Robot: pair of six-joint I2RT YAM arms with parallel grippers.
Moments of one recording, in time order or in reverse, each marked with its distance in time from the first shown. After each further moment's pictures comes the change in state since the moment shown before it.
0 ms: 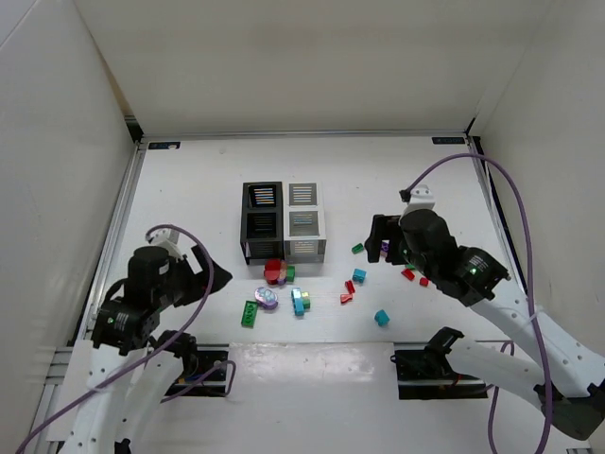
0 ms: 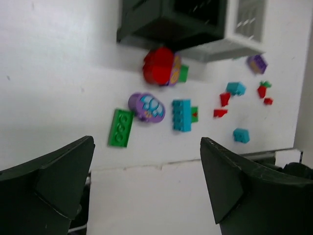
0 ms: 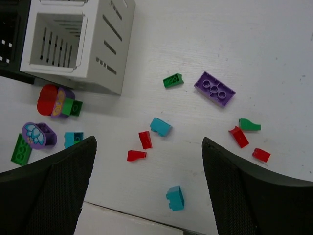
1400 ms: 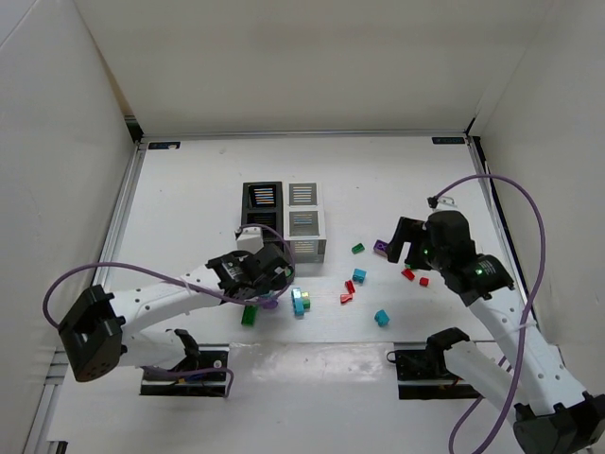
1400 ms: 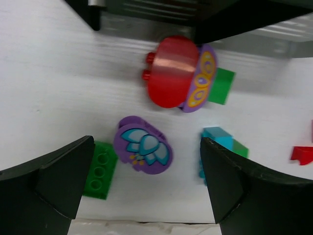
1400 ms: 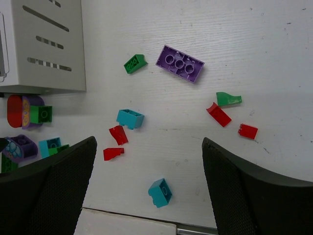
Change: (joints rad) left arm -0.727 0.776 -0.072 0.315 -0.628 -0.413; right arm -0.365 -0.072 -0.179 0.010 -0.265 -0.013
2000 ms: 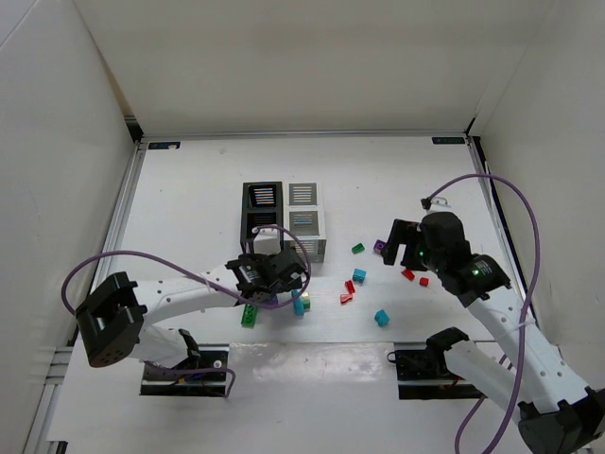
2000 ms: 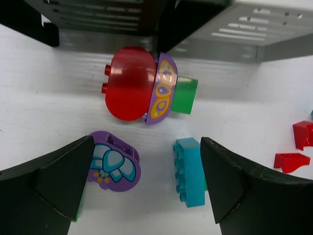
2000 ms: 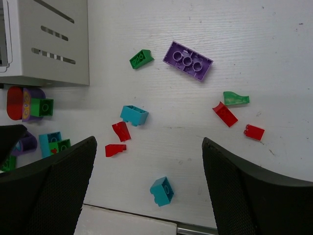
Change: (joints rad) left arm -0.086 0.120 0.027 0.138 -0.072 -0.002; right arm 0.056 0.005 -0.007 0.012 0.023 0.002
